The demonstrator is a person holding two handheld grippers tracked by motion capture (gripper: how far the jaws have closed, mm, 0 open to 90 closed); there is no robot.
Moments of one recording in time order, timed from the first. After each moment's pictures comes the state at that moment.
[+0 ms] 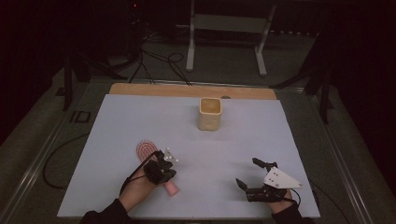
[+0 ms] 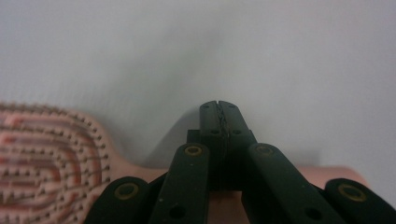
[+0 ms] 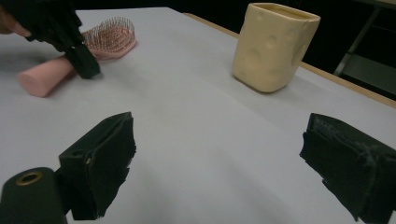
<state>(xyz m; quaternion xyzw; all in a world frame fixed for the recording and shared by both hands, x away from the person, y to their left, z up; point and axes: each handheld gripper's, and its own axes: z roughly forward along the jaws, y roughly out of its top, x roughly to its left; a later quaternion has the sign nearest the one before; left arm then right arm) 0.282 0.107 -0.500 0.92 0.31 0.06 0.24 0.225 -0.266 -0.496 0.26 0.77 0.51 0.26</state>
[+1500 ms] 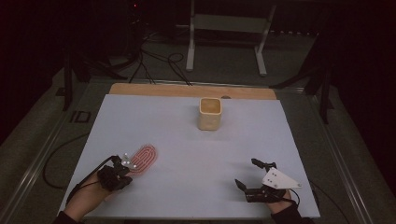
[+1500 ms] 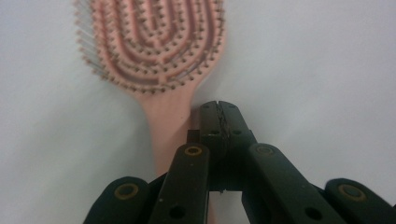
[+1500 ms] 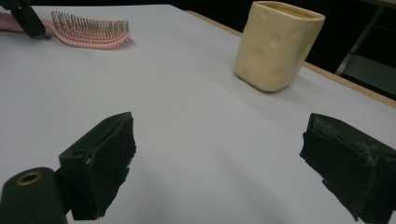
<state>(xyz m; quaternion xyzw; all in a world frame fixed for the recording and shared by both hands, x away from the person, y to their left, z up) 0.263 0.217 -0.484 0.92 0.35 0.07 0.14 0.225 -0.264 -0.496 0.26 0.78 0.51 0.26</state>
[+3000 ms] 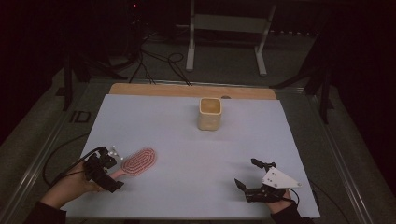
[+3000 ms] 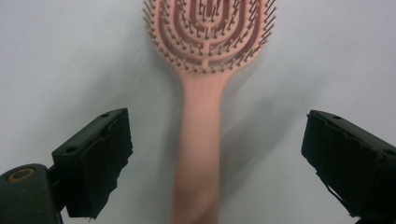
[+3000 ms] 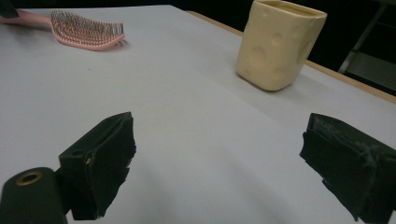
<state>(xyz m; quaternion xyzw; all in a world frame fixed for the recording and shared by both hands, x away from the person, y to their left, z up) 0.283 0.248 -0.468 0.93 0.34 0.05 0.11 0.226 -0.264 -0.497 0.26 0.78 0.51 0.26</state>
